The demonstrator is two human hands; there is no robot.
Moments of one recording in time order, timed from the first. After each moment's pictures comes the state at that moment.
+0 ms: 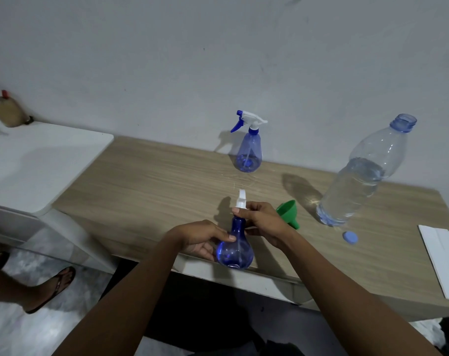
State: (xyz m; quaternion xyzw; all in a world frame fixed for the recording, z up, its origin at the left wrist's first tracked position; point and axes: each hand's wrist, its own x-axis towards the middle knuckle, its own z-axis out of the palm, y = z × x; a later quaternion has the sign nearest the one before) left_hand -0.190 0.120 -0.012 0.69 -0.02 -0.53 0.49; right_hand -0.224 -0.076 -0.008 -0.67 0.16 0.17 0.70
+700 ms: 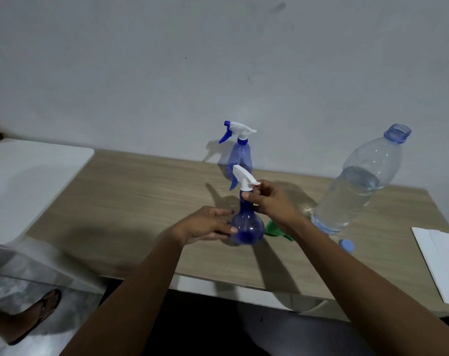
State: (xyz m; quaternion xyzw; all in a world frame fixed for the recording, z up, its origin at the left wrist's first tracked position) left_hand -0.136 0.083 -0.001 0.64 -0.02 -0.46 0.62; right_hand -0.175 -0.116 0.017 -0.68 0.13 0.01 0.72
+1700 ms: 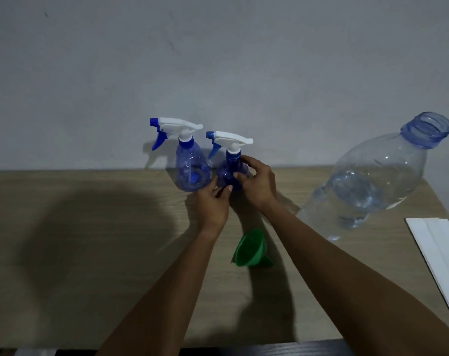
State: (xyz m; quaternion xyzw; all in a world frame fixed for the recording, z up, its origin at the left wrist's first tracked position) left_hand -0.069 -0.096 -0.045 0.81 -0.04 -0.08 0.58; right_hand -0.074 -0.215 -0.042 -0.78 0.25 -0.14 0.56
